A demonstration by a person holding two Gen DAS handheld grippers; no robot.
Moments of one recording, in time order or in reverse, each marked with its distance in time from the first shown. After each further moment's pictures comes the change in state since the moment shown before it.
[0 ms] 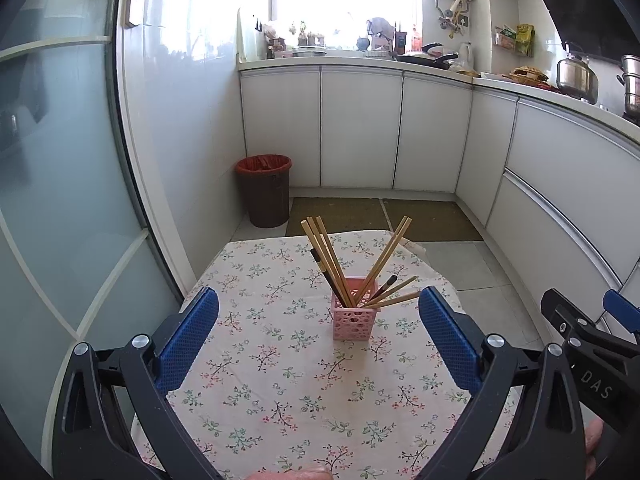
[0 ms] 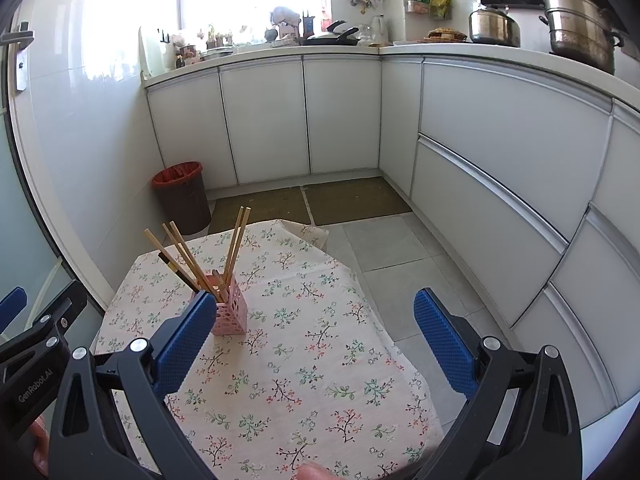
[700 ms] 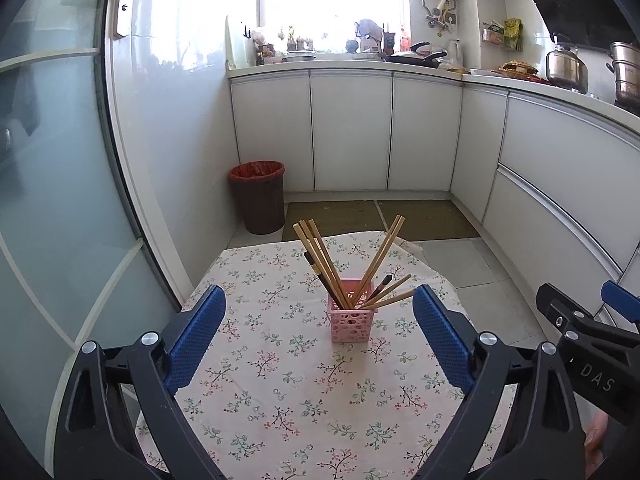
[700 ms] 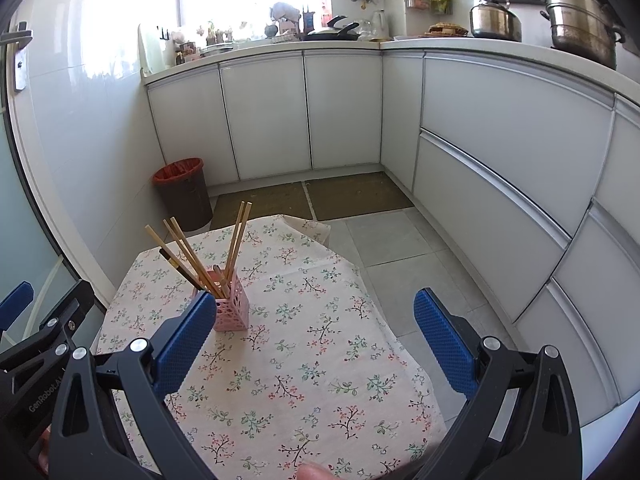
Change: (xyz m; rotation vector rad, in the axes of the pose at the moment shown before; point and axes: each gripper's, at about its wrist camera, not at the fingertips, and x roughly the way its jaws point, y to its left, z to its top) left arm 0.001 -0.006 -0.004 0.039 -0.021 -0.009; right arm 0.002 -0.006 0.001 0.008 0.015 0.004
